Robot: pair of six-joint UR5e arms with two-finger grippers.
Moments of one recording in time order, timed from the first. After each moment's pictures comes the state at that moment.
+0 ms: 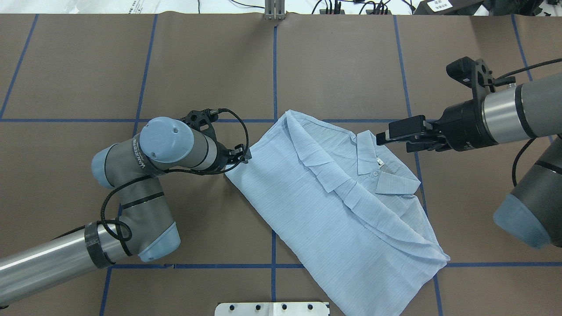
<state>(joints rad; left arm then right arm) -0.51 -2.13 -1.54 -2.07 -1.81 -1.54 0.82 -1.44 2.06 -0.88 2.23 1.32</state>
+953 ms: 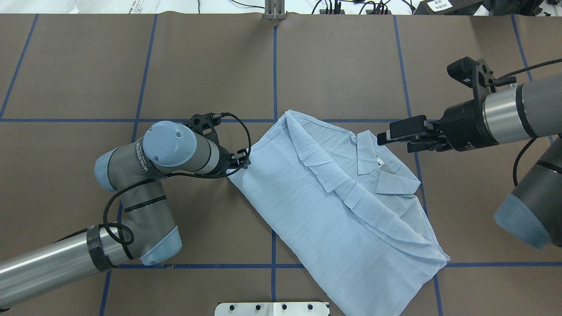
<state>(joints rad) -0.50 -2.14 -1.54 -2.07 -1.81 -1.54 0.82 -1.44 2.06 -0.89 2.23 1.32</state>
